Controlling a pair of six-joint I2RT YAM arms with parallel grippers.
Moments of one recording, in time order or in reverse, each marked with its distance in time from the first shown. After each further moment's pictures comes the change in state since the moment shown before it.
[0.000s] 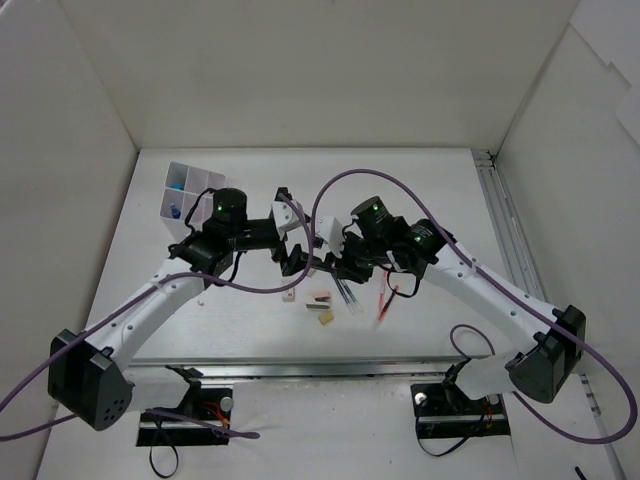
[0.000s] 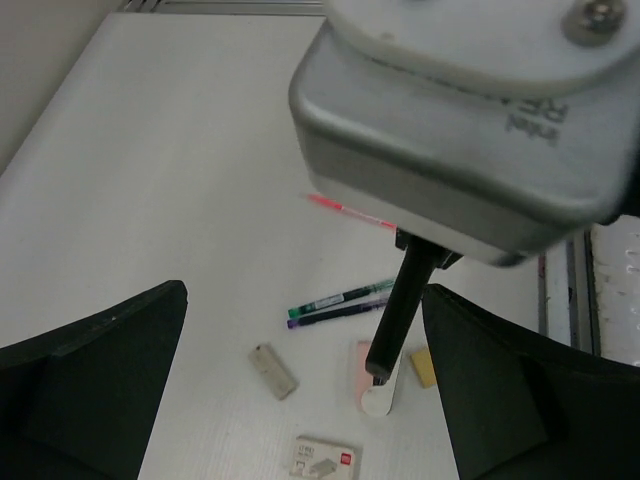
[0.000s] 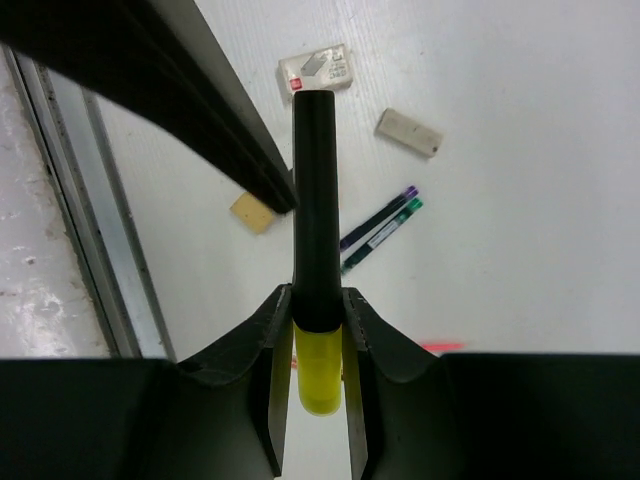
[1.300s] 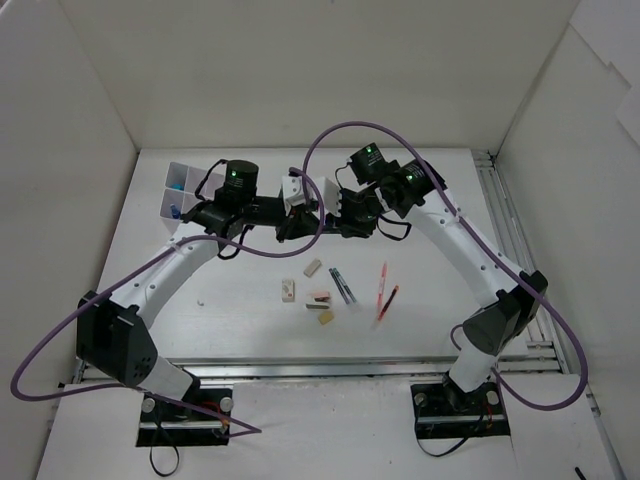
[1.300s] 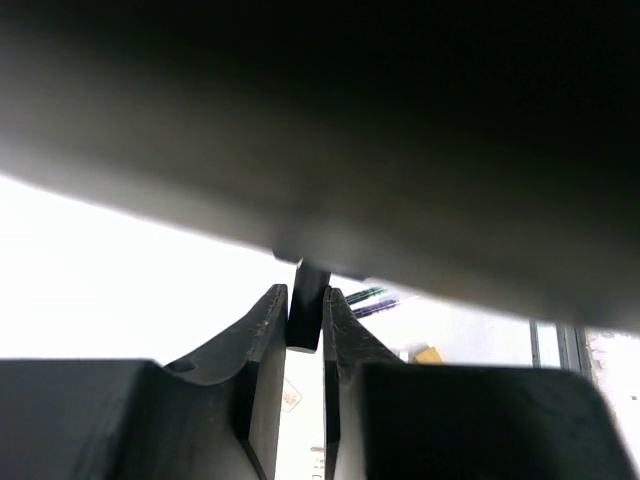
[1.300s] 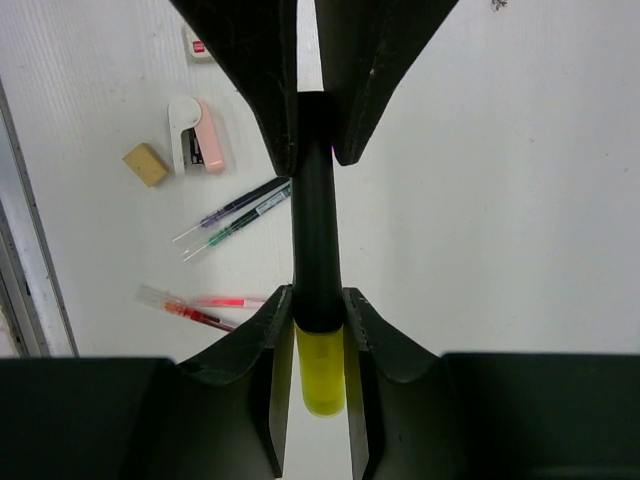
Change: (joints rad) left arm 0.035 0.278 0.315 -0.213 0.197 0.082; right arm -0.122 0.336 0.605 -0.399 -0.023 -0.360
